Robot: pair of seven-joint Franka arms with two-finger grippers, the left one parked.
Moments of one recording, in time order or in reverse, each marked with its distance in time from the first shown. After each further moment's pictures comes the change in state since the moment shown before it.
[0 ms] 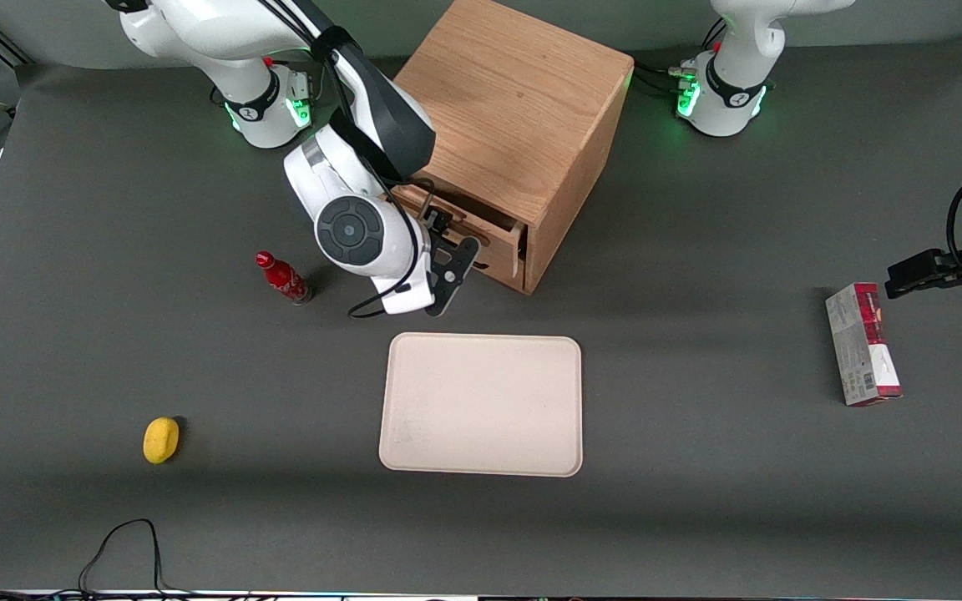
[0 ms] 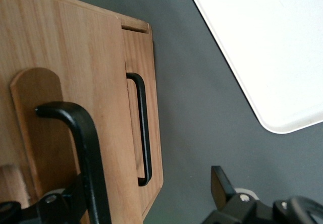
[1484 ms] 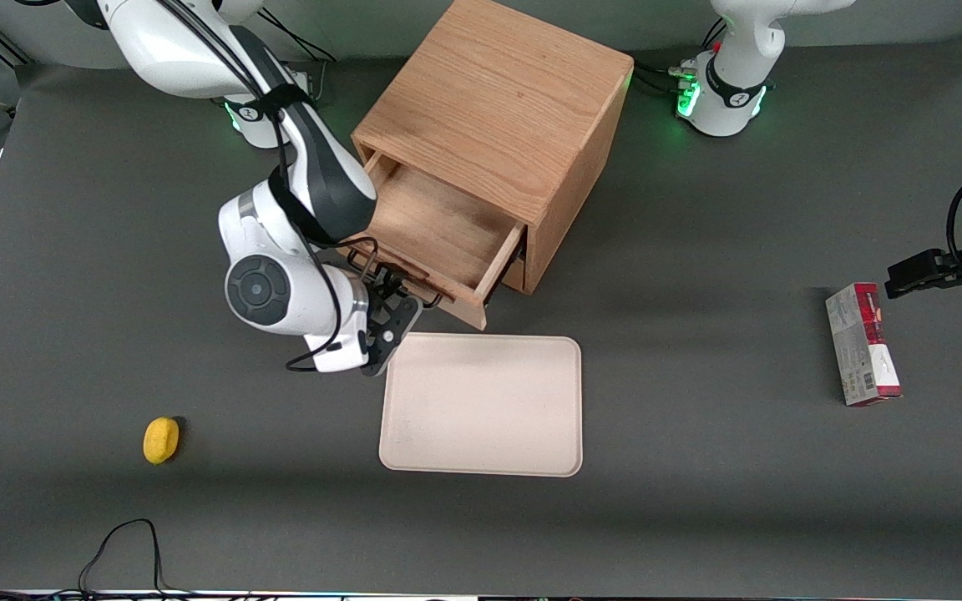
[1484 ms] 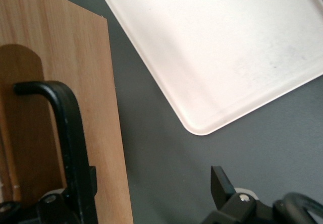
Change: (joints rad) arm -0.150 0.049 -0.014 0.041 -0.010 0.089 -0.104
